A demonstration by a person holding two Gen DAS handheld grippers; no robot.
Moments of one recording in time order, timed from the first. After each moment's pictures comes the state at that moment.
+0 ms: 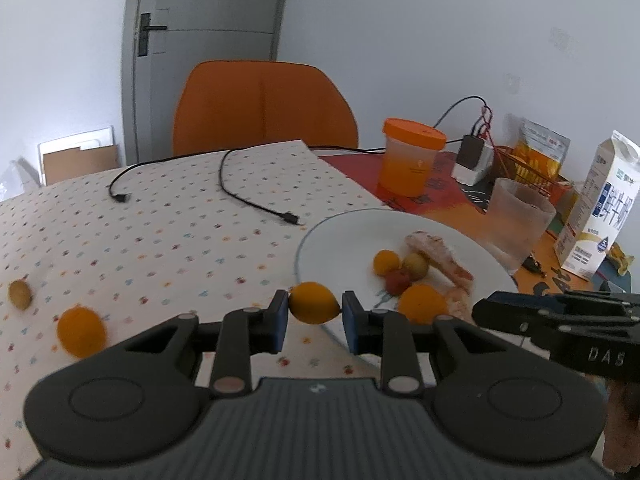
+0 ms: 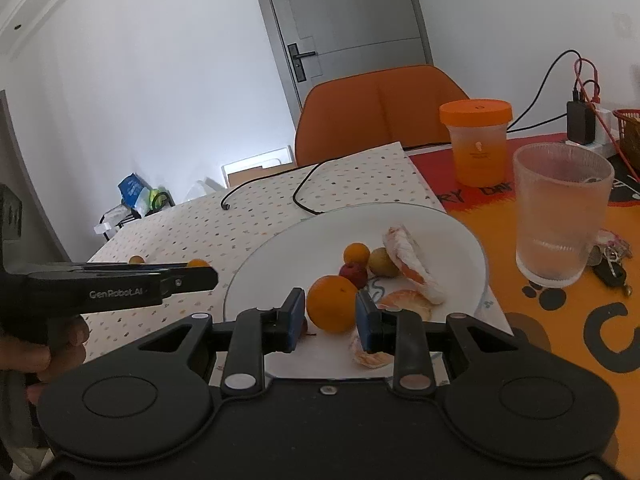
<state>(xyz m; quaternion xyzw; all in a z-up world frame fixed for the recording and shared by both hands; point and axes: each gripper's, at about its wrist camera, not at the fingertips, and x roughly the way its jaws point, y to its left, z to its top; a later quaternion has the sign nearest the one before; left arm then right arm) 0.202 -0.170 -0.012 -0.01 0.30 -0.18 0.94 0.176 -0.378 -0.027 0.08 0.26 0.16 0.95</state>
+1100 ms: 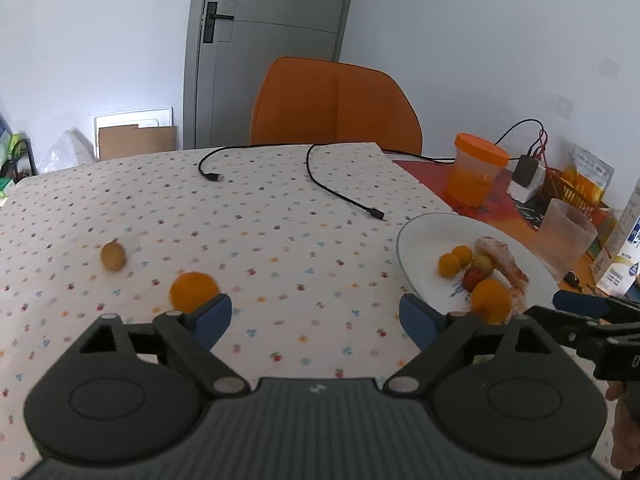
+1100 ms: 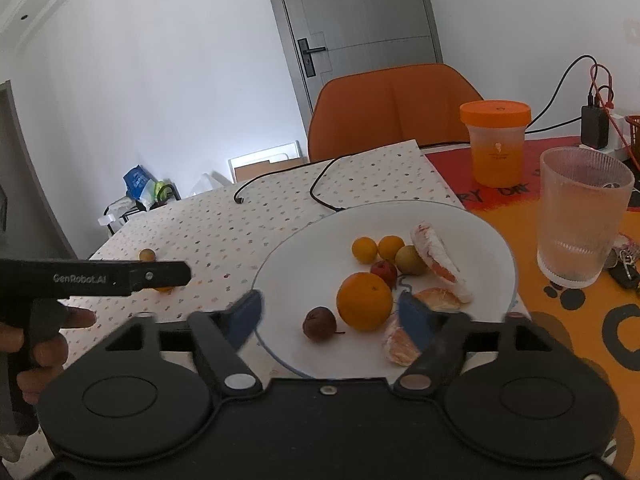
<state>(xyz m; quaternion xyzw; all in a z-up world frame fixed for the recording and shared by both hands) 0.179 -0.098 -0.005 -0.05 0.31 -0.10 0.94 0.175 -0.355 -0.024 0.07 0.26 0.17 0.95</state>
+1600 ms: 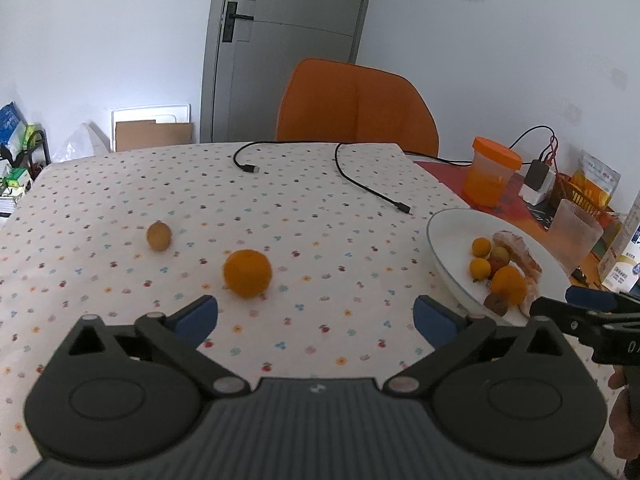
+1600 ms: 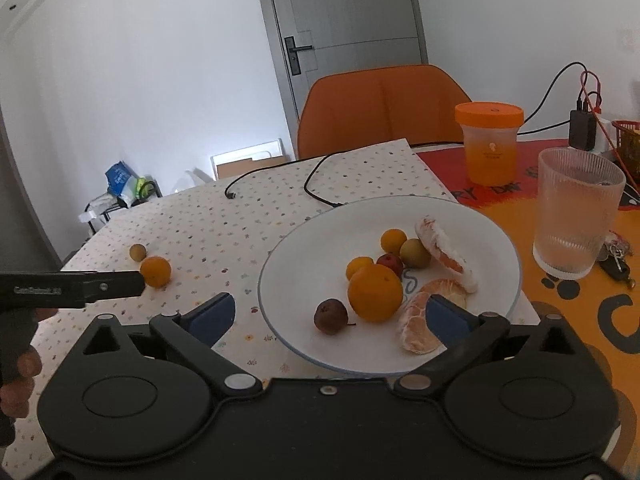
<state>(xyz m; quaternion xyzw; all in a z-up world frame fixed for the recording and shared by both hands) 0.156 -0.062 -0.008 -0.05 0.31 -0.08 0.95 0.166 -0.330 -0.024 0.05 0.27 0.13 0.95</state>
